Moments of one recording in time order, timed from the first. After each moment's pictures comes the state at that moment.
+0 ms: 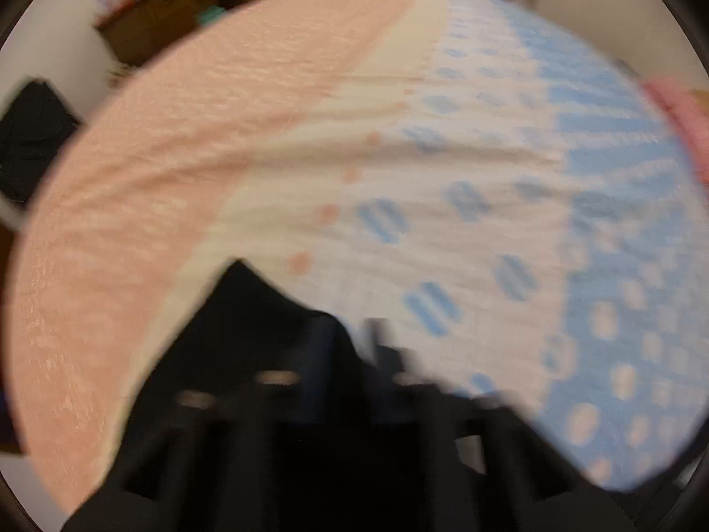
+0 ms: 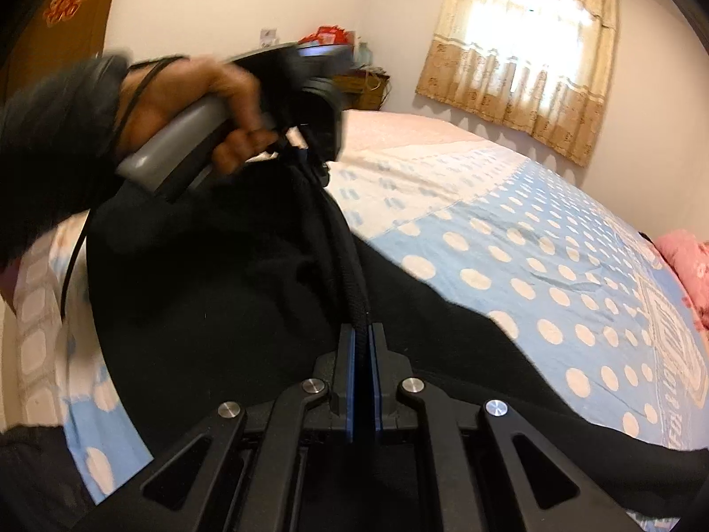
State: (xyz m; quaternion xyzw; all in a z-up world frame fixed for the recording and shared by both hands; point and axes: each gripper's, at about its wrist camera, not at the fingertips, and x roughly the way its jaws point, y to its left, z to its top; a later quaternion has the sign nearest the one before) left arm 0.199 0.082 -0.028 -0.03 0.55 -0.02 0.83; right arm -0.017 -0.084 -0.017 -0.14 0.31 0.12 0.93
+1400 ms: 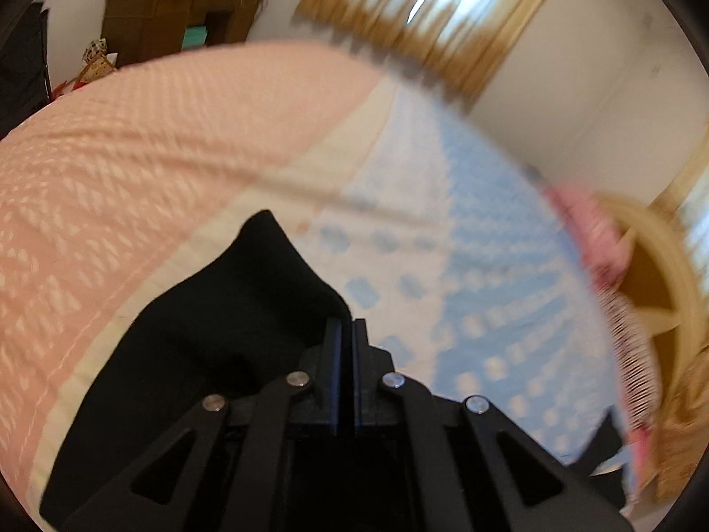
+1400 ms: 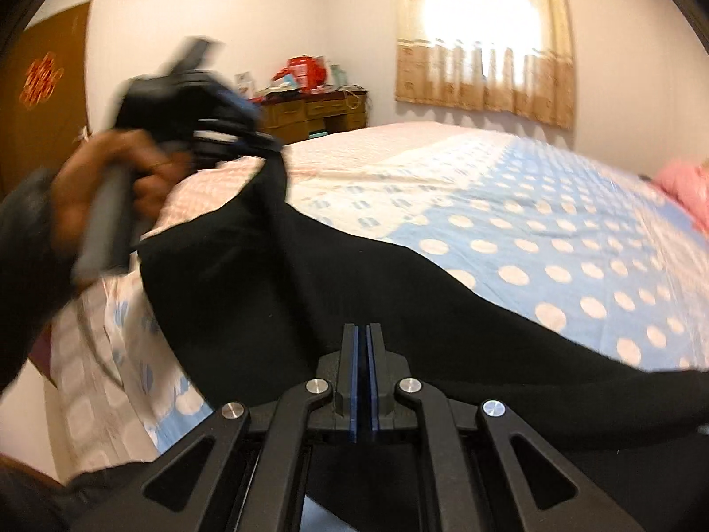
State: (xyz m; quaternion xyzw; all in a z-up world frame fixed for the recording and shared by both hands) left arm 0.089 0.164 0.023 -0.21 0.41 -0.14 0.88; right arm -0.052 -0.098 -0.023 -0.01 0.30 0.12 0.95
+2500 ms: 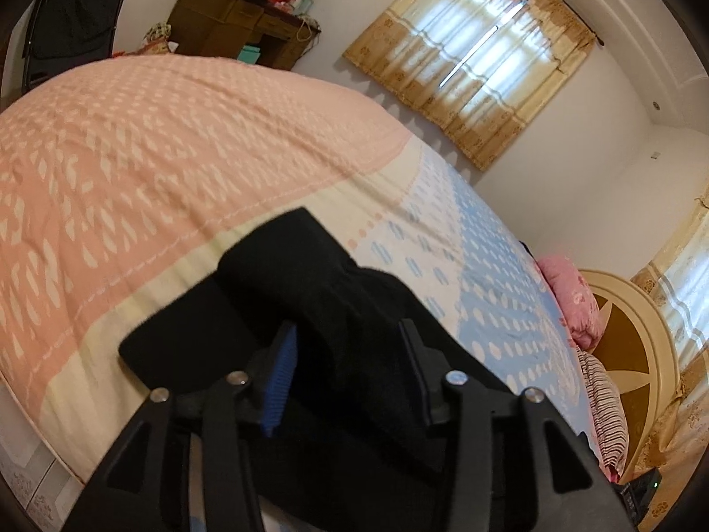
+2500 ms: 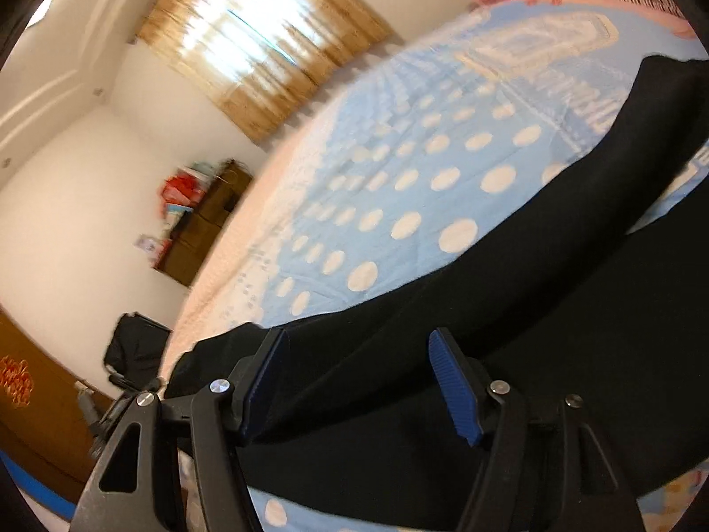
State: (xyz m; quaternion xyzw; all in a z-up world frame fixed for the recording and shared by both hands) left arm -0.003 0.234 -0.019 -0.30 0.34 -0.09 0.89; right arm -0.075 -0.245 -0.035 0.37 0.32 -0.03 0.87
